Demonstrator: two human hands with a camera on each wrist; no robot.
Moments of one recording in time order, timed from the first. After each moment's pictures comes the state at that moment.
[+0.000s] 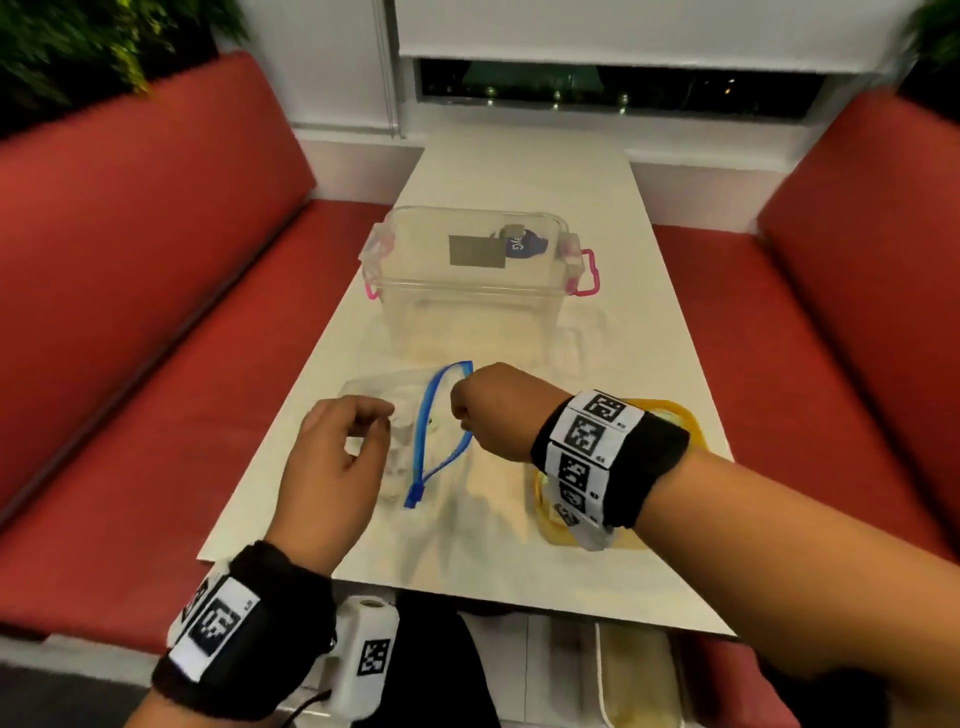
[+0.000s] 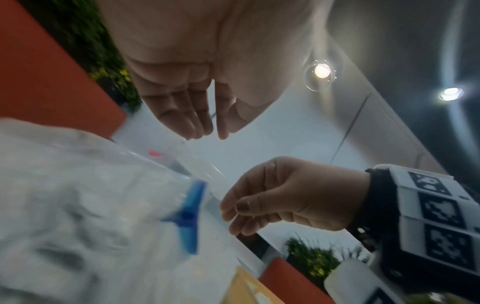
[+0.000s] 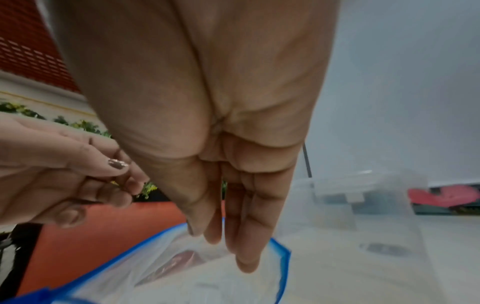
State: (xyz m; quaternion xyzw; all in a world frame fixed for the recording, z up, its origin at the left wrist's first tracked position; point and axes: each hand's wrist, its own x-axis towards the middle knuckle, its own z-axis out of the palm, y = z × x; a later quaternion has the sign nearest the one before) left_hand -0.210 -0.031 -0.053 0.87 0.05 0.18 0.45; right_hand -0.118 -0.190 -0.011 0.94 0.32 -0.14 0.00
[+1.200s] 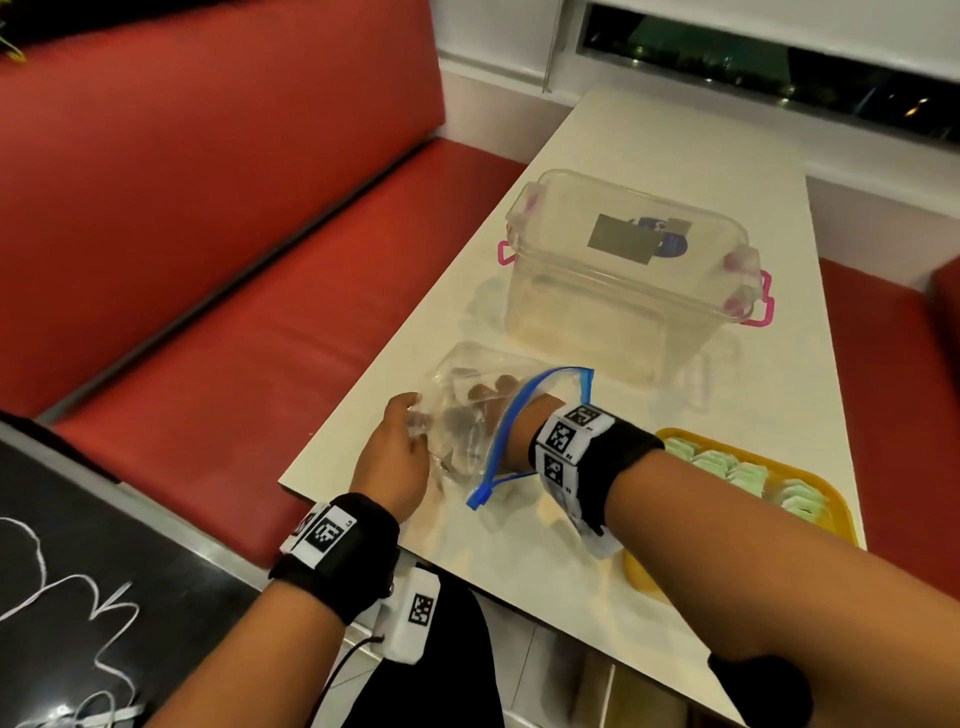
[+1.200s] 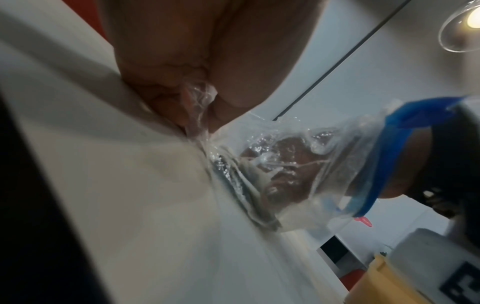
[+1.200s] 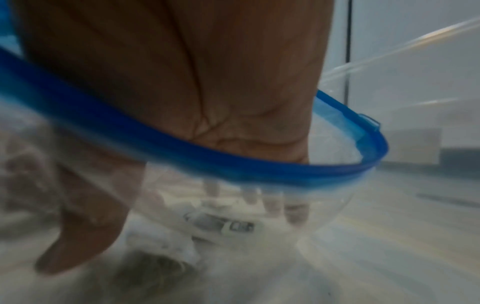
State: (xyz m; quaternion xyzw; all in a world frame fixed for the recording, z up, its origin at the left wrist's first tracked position) left_hand -0.185 0.027 -0.160 0.85 0.23 0.05 0.47; right_hand -0.090 -0.096 -0.074 0.88 0.35 -0.27 0.15
